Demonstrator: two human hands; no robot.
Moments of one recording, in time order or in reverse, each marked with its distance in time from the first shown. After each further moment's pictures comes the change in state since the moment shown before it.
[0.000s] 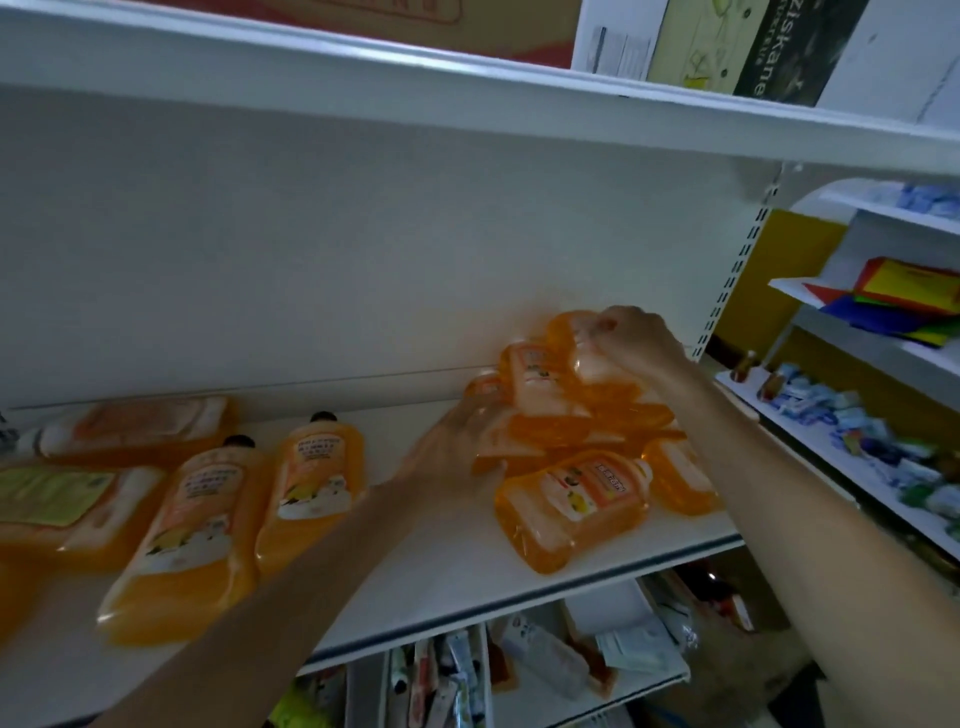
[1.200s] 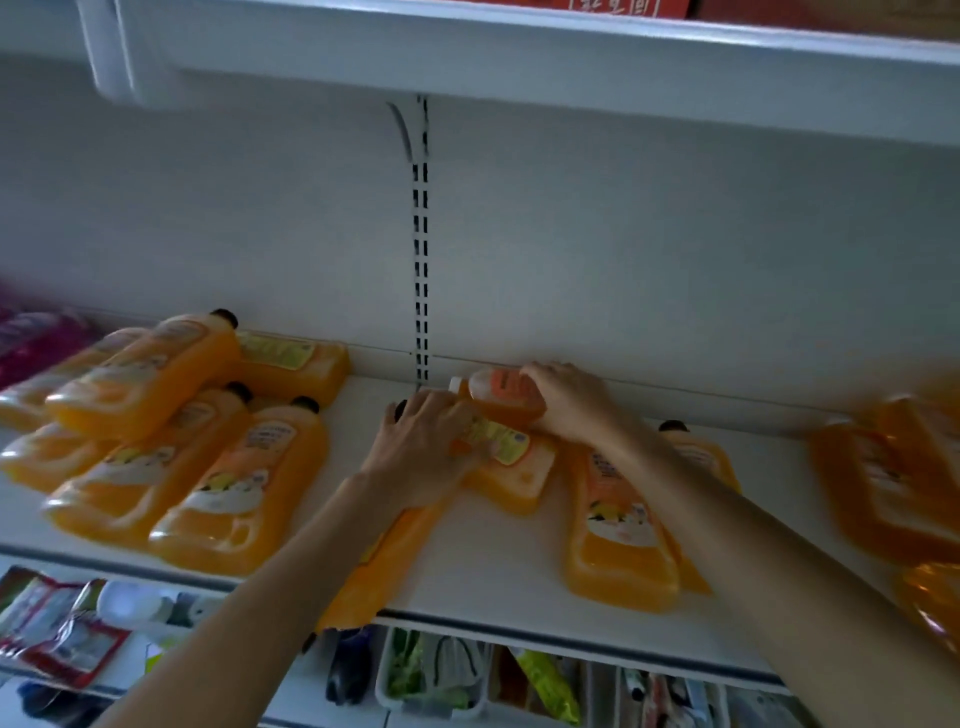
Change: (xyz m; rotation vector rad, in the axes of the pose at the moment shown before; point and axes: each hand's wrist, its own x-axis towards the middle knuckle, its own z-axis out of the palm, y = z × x) left_hand -0.243 -0.192 -0.184 0.370 -0.021 -0.607; right_hand -0.087 -0.322 0.243 -0.256 -0.279 -0.800
